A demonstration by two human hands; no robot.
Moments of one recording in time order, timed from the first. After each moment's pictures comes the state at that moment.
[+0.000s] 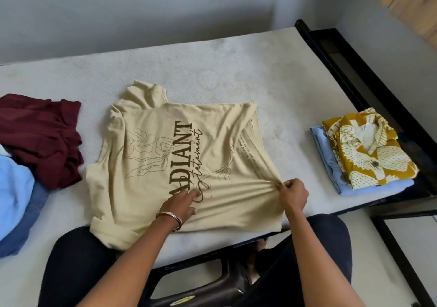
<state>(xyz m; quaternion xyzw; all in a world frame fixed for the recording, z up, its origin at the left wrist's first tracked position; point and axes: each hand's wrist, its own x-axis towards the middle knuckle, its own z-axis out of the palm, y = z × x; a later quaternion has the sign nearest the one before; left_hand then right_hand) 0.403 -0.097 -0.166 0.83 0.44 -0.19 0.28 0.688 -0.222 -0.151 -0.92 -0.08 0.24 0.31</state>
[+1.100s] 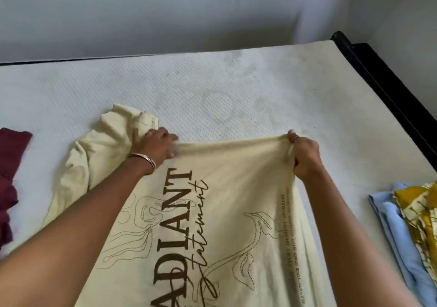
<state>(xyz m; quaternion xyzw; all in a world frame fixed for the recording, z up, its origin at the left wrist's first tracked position) 0.493 0.241 -0.200 0.87 0.48 -0.12 0.03 0.827 0.084 -0.185 -0.77 -0.03 0.34 0.53</state>
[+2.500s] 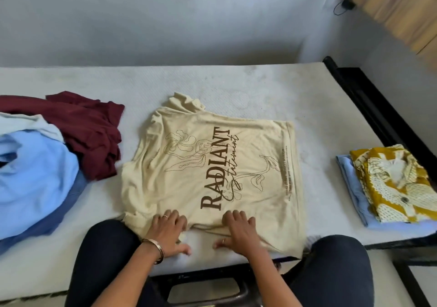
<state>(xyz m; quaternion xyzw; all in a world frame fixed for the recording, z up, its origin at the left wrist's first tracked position) 0.293 -0.119 -0.174 0.88 0.43 -0.17 0.12 0.520 -0.201 -0.168 -0.73 -0.61 0.29 -0.05</state>
